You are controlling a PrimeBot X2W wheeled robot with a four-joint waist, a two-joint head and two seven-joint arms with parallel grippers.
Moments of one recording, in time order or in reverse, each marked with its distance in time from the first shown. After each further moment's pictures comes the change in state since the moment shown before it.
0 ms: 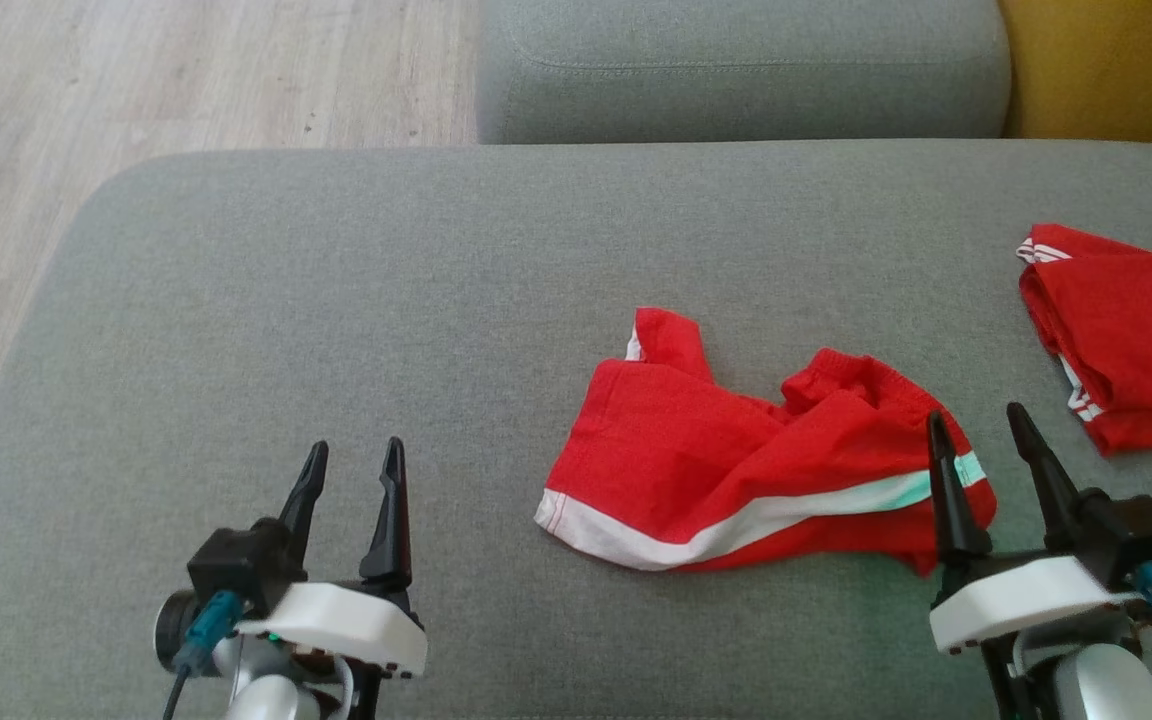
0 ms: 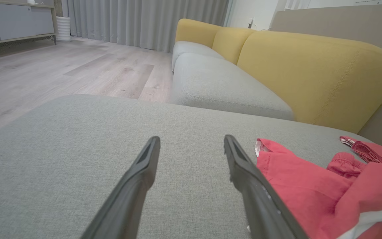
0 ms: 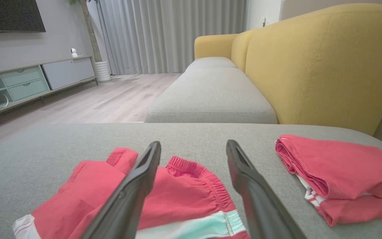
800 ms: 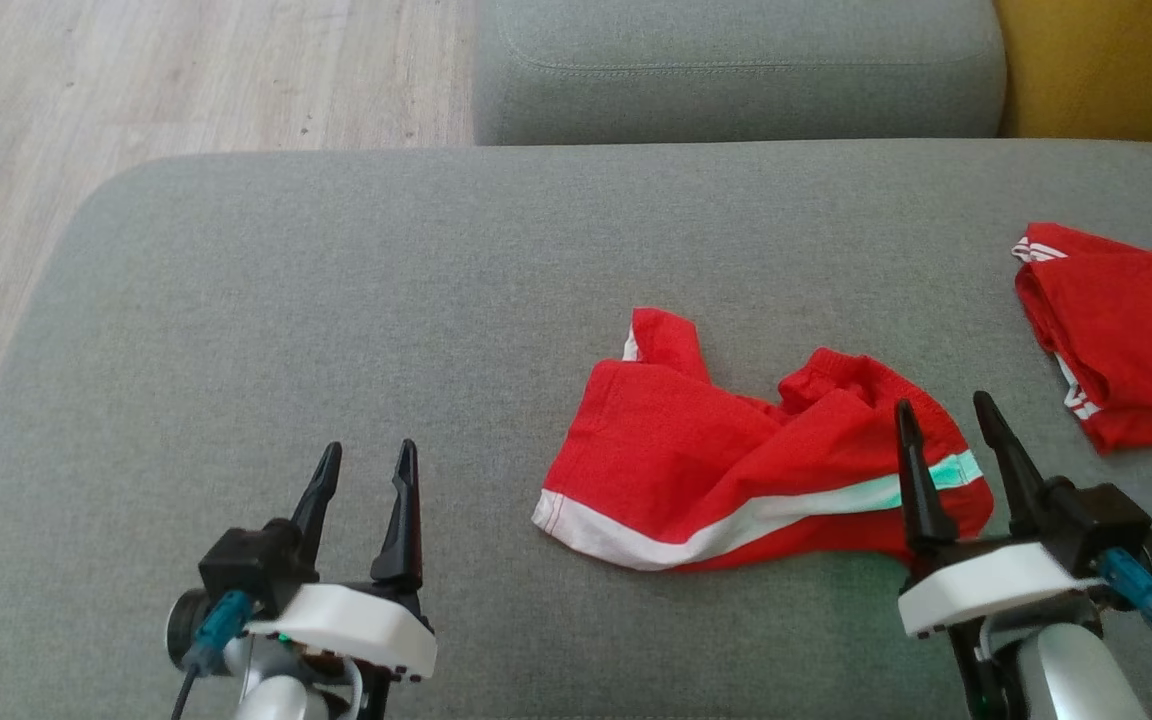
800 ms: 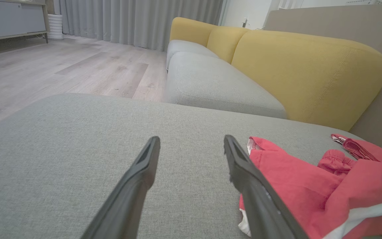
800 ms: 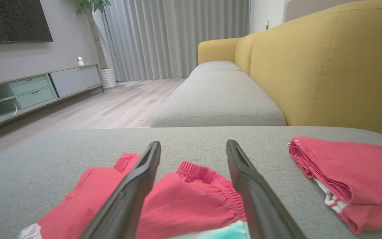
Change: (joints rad) left arm -0.002 0.000 -0.020 0.001 -0.009 -0.004 0.000; right arm -0.062 0.023 0.031 0.109 0.001 0.000 -0.075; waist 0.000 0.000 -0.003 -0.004
